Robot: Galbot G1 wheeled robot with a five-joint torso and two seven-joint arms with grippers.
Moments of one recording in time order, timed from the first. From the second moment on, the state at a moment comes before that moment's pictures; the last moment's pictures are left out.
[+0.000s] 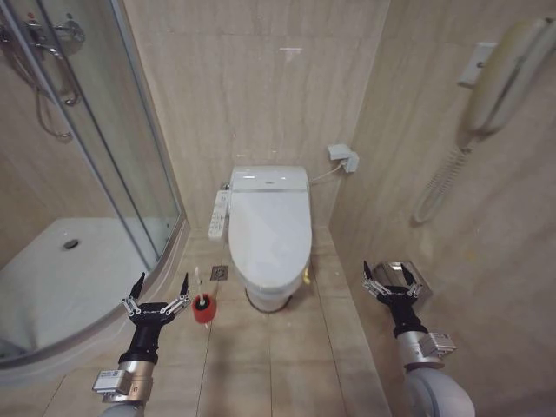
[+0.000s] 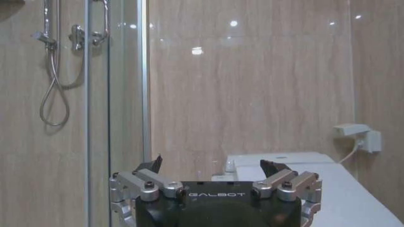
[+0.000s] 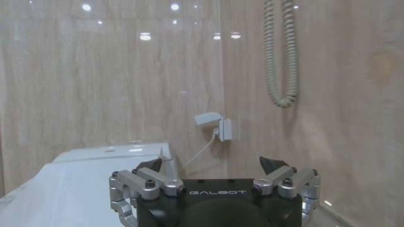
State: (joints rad) left arm 1.59 -1.30 -0.58 -2.12 -0.20 -0.22 -0.09; right arm -1.47 1.42 0.71 2.01 0.28 0.12 0.00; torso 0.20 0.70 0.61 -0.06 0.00
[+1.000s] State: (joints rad) left arm 1.59 -1.30 -0.58 -2.12 -0.20 -0.22 -0.09; right arm -1.47 1.42 0.71 2.01 0.28 0.12 0.00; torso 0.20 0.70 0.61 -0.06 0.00
